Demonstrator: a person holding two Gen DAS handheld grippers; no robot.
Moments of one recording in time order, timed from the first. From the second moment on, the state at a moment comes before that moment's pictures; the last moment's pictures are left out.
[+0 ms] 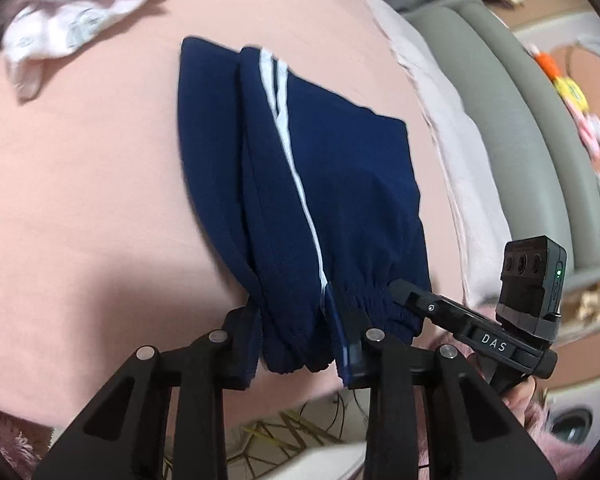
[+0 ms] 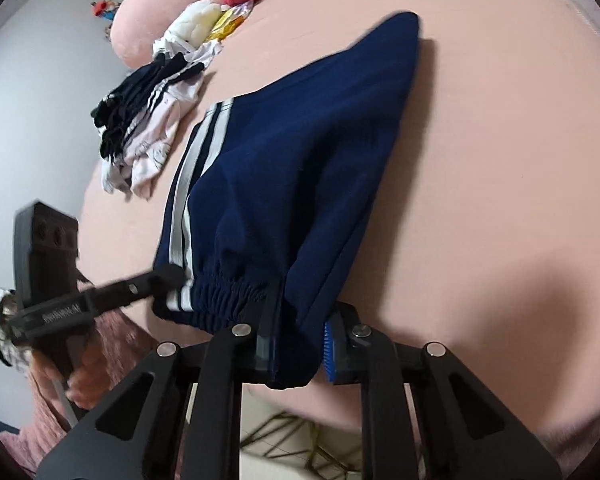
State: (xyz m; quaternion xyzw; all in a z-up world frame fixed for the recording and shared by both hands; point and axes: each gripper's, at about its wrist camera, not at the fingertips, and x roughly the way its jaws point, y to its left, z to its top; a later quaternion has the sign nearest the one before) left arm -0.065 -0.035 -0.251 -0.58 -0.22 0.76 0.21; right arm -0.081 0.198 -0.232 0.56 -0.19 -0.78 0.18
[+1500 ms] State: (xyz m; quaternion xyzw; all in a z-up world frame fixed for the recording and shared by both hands) left arm -0.181 -0.060 -0.234 -0.51 -0.10 0.84 0.14; right arm -0.181 0.241 -0.207 0.48 -0.09 -0.87 0.02
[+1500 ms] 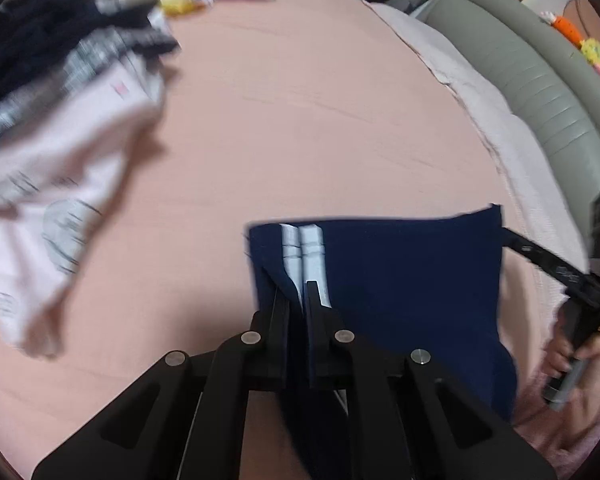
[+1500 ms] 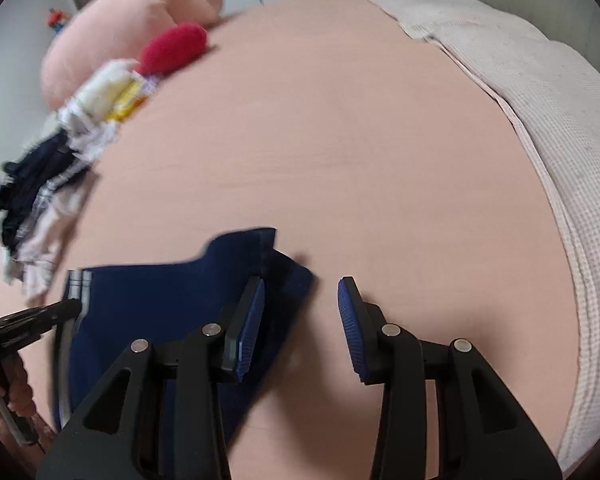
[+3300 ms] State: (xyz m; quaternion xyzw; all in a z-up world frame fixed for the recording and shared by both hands) left arm -0.119 -0.027 -0.190 -0.47 -0.07 0.85 0.24; right arm -0.135 0.197 -0.187 0.48 -0.10 -0.86 0.13
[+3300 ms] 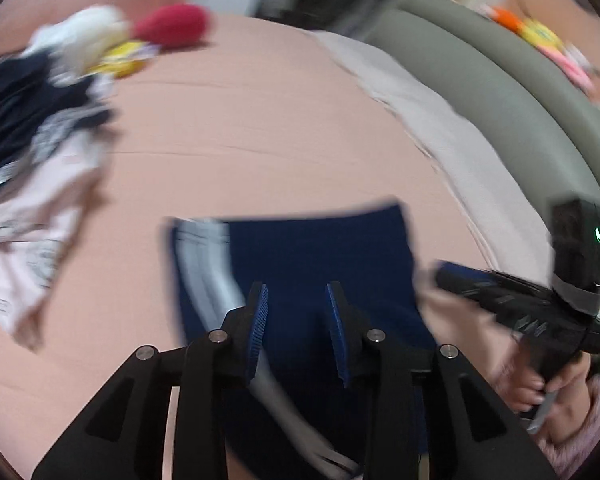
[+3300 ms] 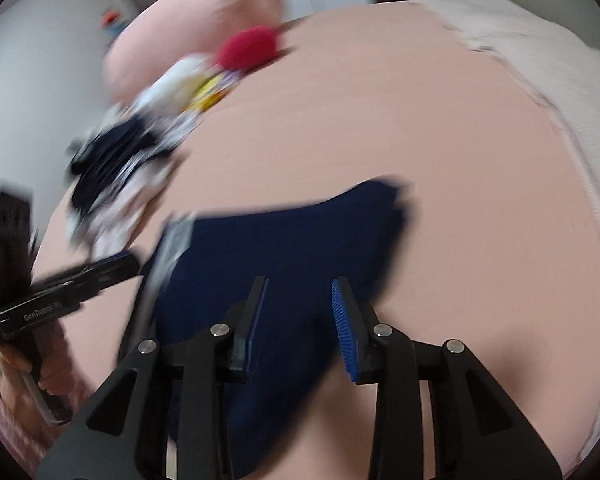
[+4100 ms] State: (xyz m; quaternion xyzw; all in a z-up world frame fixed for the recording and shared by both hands) left arm -0.049 -0.021 -0.217 -0.52 0.06 0.82 0.22; right arm -0.034 0.137 -0.223 0.52 0.04 -0.84 0.15
